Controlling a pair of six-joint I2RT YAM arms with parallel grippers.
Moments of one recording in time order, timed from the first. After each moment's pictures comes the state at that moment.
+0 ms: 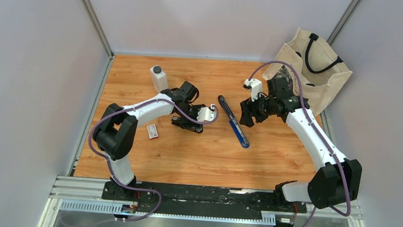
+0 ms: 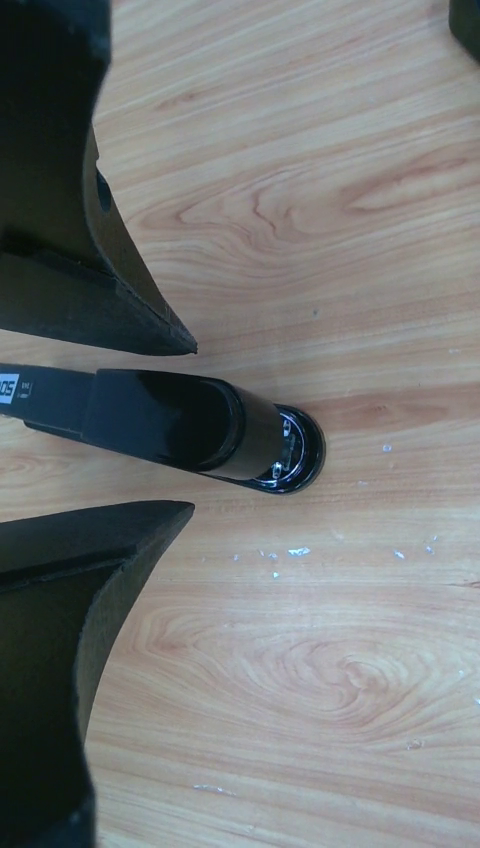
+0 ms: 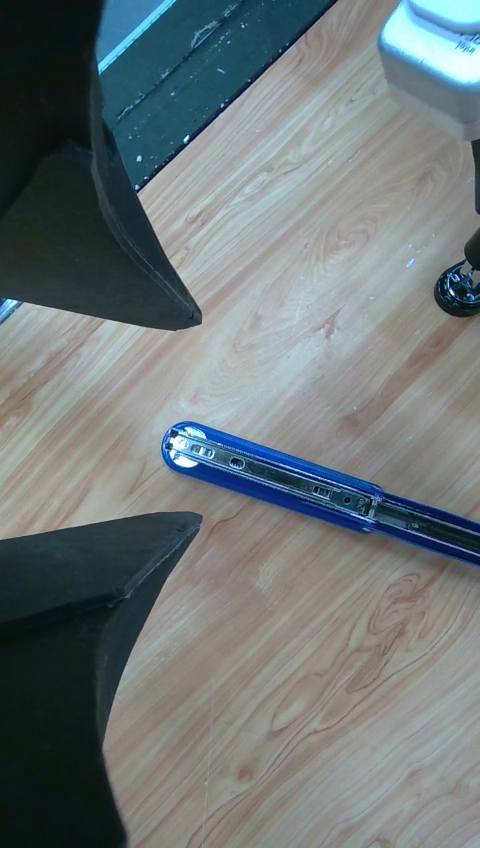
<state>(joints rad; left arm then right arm) -0.59 1.77 1.24 -0.63 0.40 1.03 0.28 1.34 1.18 -0.78 -0.46 -0.28</state>
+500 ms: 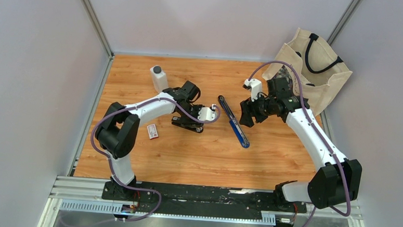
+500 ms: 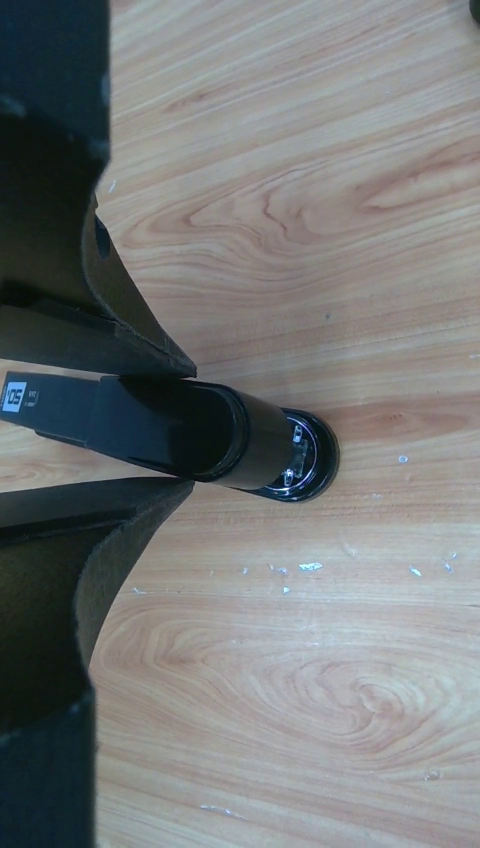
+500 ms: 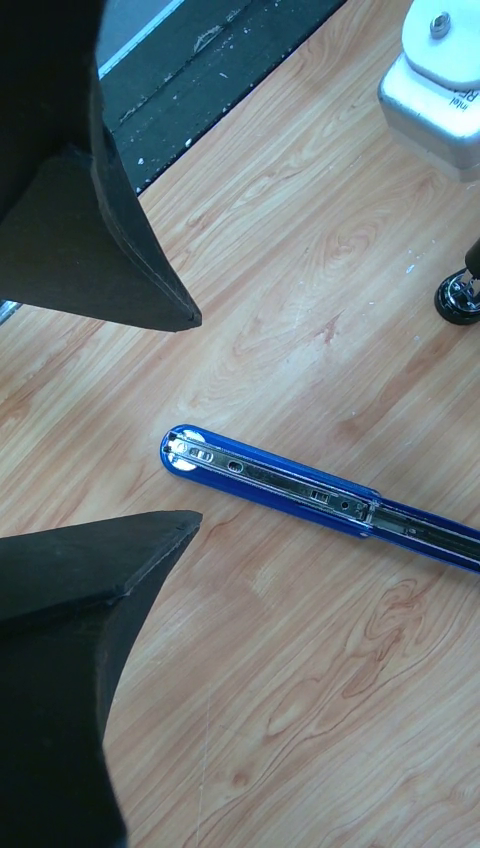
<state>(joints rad) -0.60 1.80 1.27 -0.66 0.36 1.04 0.28 1.34 1.18 -0.78 -0.47 -0.28</state>
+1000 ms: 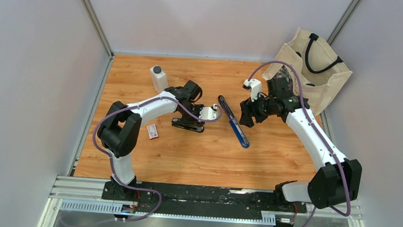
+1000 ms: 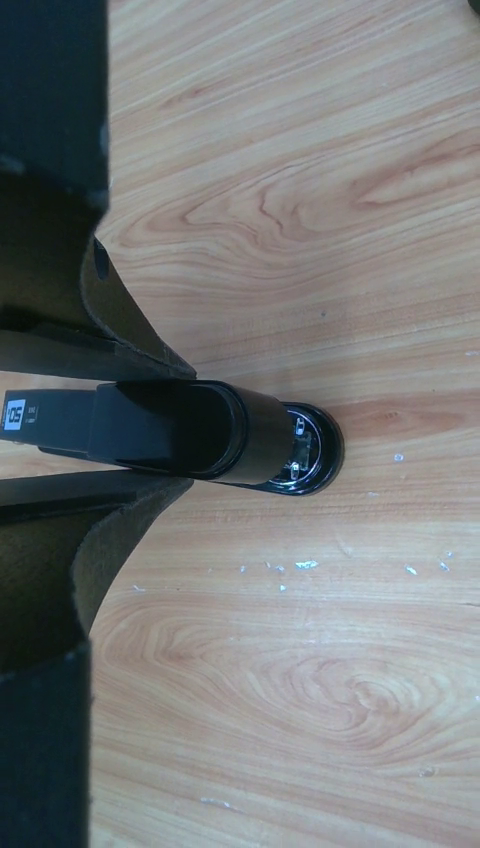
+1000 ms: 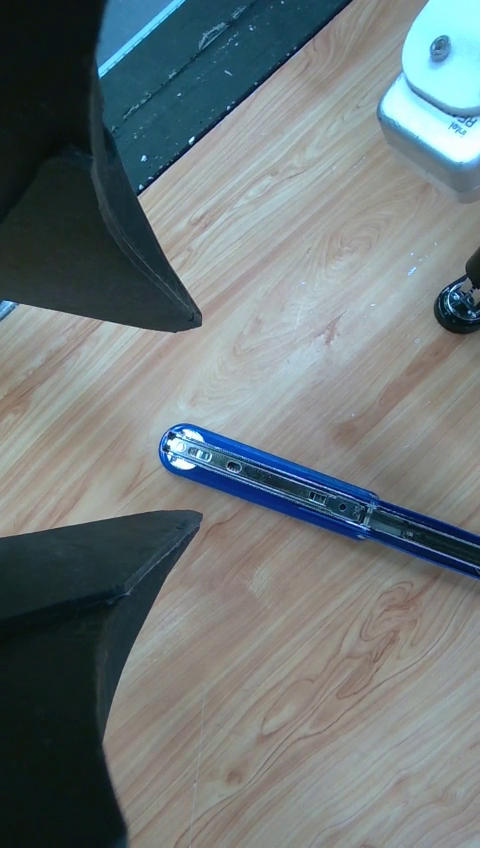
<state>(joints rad) -0.62 1.82 1.31 -0.69 0.34 1.04 0.28 1.34 1.17 -0.78 -0.47 -0.29</state>
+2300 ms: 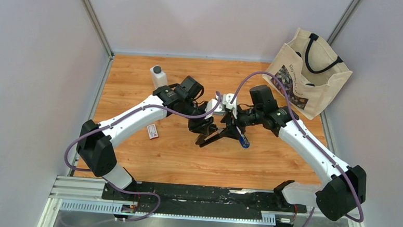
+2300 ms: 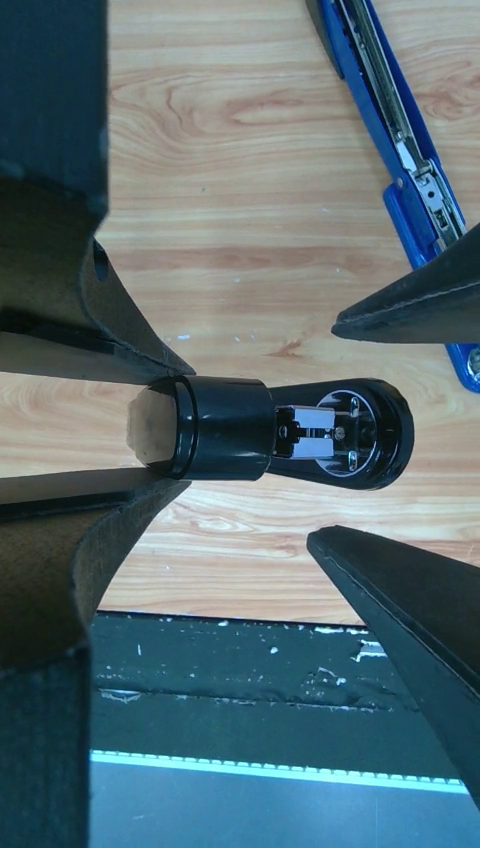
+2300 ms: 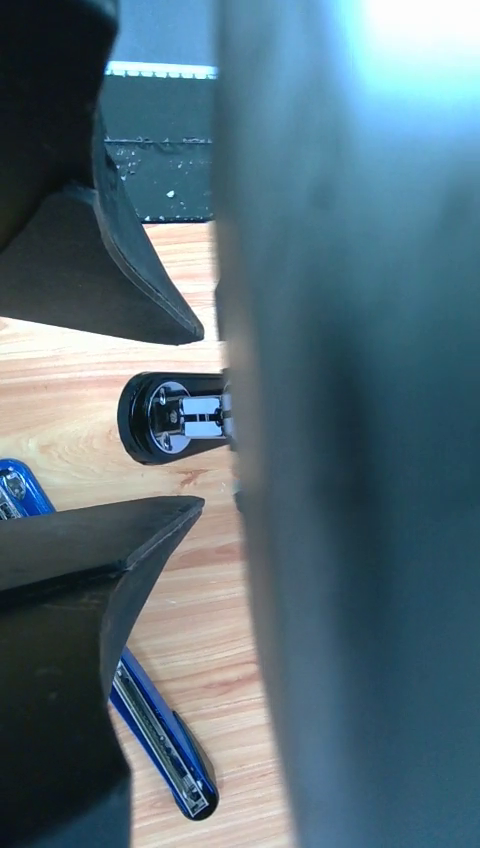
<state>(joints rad) -0.75 1.56 1.38 -0.82 0.62 0.59 0.53 1.25 1.08 -0.60 -0.80 -0.59</state>
